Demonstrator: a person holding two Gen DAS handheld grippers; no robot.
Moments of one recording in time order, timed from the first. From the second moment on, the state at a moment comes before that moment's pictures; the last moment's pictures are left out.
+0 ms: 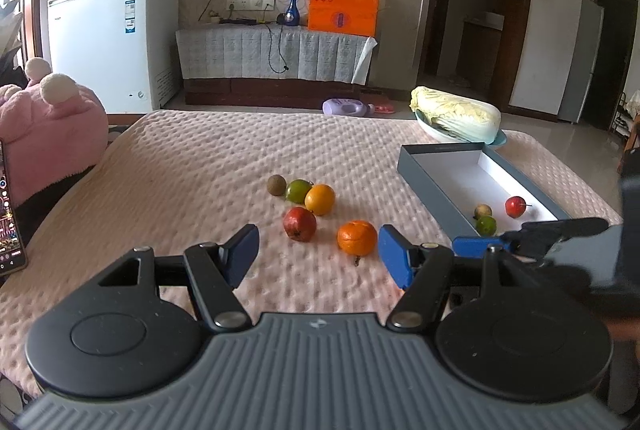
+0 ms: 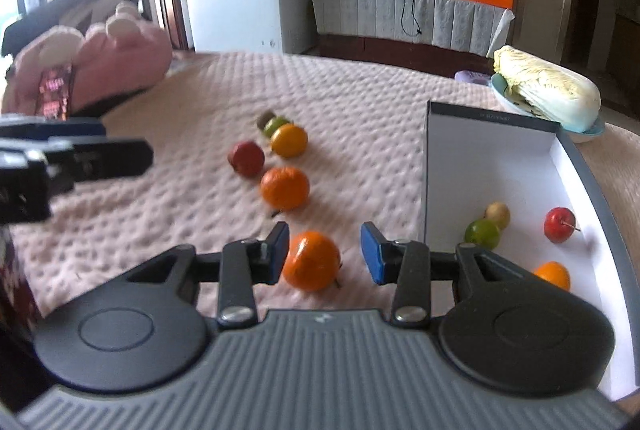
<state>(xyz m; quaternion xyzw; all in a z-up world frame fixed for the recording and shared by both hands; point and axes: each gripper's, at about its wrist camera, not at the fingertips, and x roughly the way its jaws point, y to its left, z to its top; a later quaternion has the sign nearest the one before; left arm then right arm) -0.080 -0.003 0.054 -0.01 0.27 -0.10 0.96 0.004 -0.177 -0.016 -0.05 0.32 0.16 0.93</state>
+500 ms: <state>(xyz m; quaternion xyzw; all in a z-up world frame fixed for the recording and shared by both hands) -0.078 0.013 0.054 -0.02 0.27 -0.09 0.96 0.019 -0.152 -0.036 -0.07 0.36 0.16 0.92</state>
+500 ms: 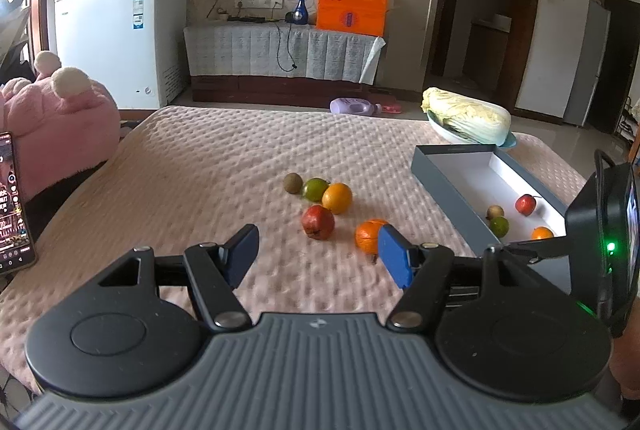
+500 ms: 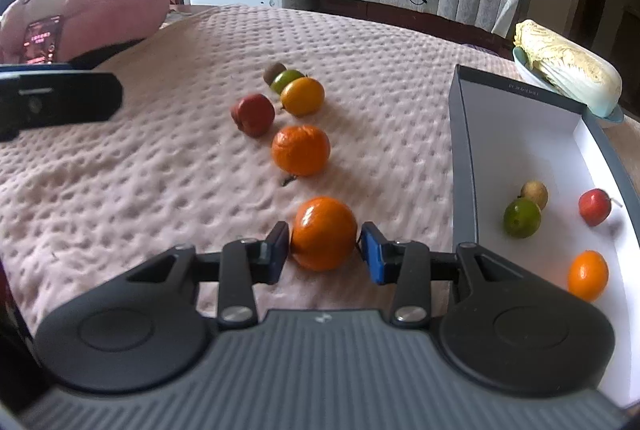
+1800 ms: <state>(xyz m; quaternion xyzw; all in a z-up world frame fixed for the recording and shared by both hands) -0.048 -0.027 0.041 0.03 0.27 -0.11 0.96 -0.007 -0.204 0.012 0.02 0.30 0.16 0.94</state>
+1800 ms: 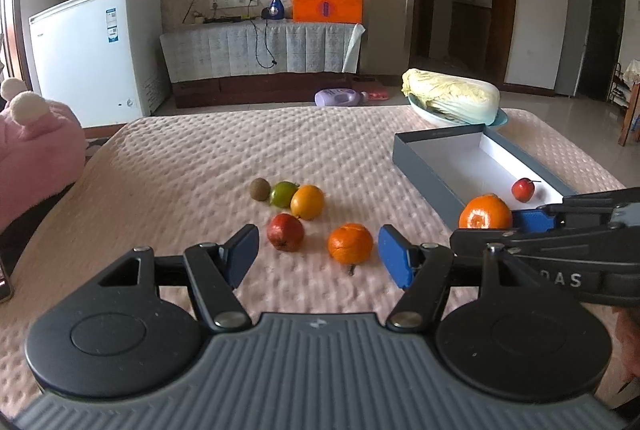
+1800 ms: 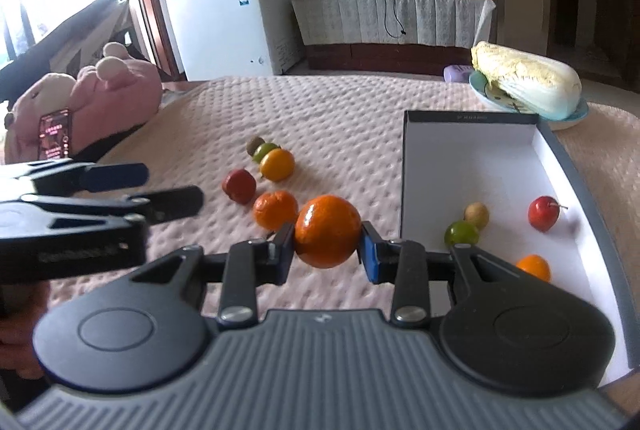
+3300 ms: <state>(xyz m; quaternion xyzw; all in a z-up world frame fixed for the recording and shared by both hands) 0.041 -0.089 -0.026 0.05 0.34 -0.06 0.94 -0.038 -0.254 0.035 0.05 0.28 0.17 0.94</state>
